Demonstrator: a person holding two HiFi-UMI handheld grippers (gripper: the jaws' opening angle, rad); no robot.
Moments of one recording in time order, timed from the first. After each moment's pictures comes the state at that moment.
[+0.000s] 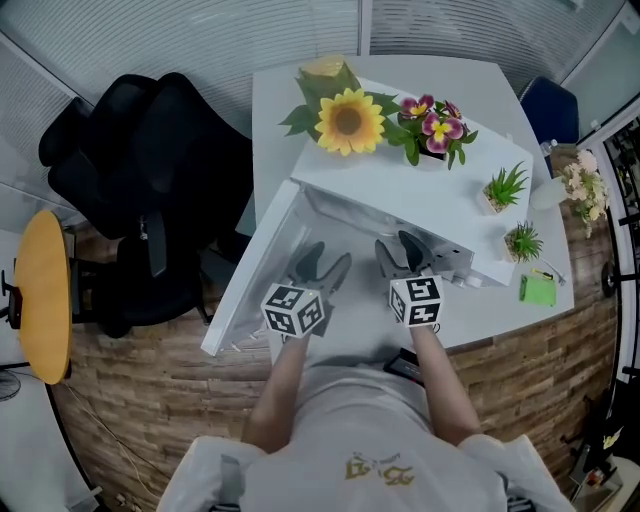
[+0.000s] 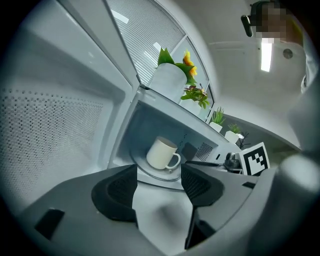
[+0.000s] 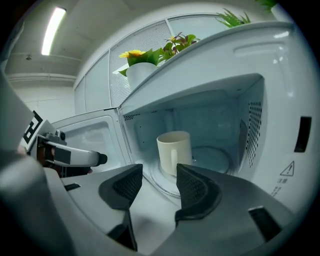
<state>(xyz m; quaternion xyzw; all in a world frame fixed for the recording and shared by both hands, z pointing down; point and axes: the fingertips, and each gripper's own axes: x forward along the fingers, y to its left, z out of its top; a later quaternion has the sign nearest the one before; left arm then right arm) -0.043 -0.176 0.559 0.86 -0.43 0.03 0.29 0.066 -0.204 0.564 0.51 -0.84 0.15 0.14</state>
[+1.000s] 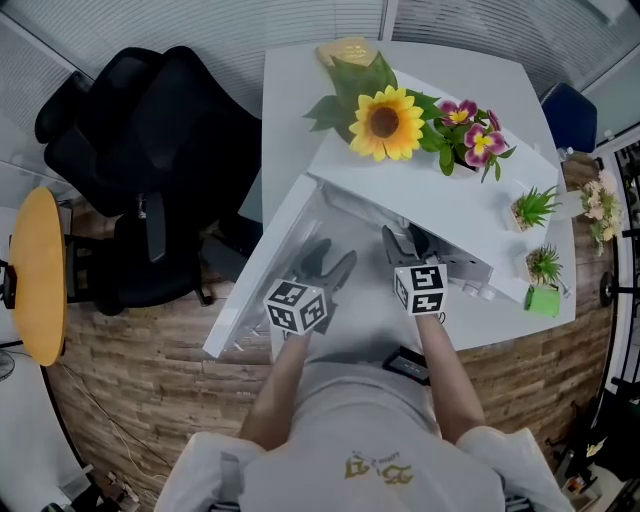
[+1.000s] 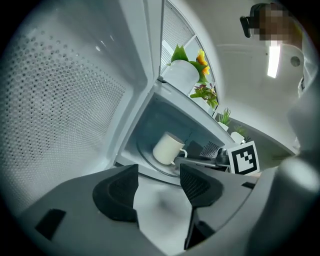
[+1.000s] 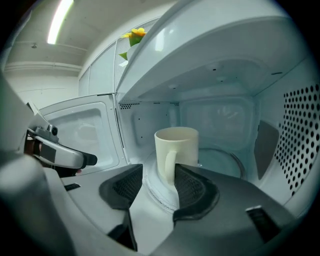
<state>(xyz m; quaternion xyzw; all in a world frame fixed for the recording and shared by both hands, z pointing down) -0.058 -0.183 0.583 0.85 -0.43 0.02 0.32 0.049 -0.240 0.584 0.49 -0.84 0.12 0.18</state>
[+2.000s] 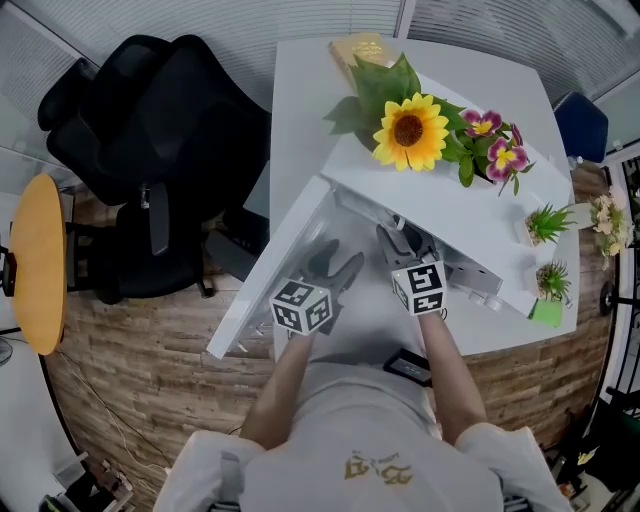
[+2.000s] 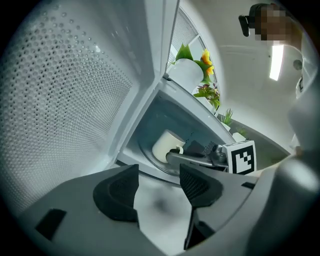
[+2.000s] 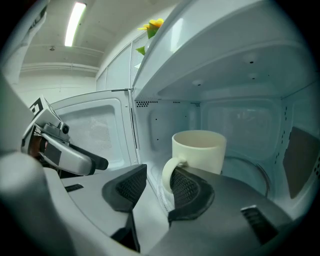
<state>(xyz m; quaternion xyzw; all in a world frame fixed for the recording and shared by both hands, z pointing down) -0.060 -0.186 0.591 0.84 -0.42 0.02 0.33 0.006 -0.247 0.586 0.41 -0.89 0.09 0.18</state>
